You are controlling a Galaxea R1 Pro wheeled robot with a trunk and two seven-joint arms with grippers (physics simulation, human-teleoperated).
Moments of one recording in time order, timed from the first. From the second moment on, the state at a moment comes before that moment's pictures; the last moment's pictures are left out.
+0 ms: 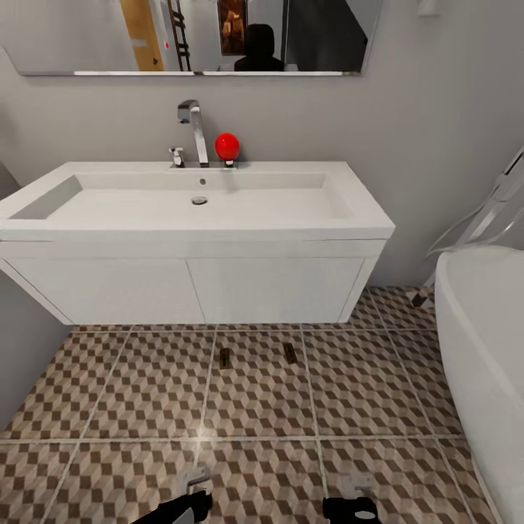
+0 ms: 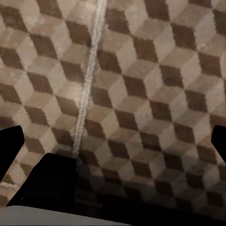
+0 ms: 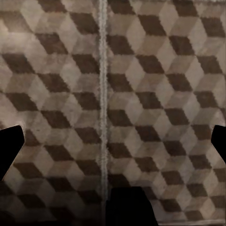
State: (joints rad) left arm -0.55 -0.12 -0.26 -0.05 0.48 0.03 0.23; right arm -0.53 0.07 0.29 -0.03 -0.25 -0.09 -0.18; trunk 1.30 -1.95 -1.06
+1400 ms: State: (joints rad) left arm -0.42 -0.08 -0.26 0.00 0.48 0.02 0.23; right arm -0.40 0.07 0.29 -0.02 -0.12 -0.14 -0.17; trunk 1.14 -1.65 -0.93
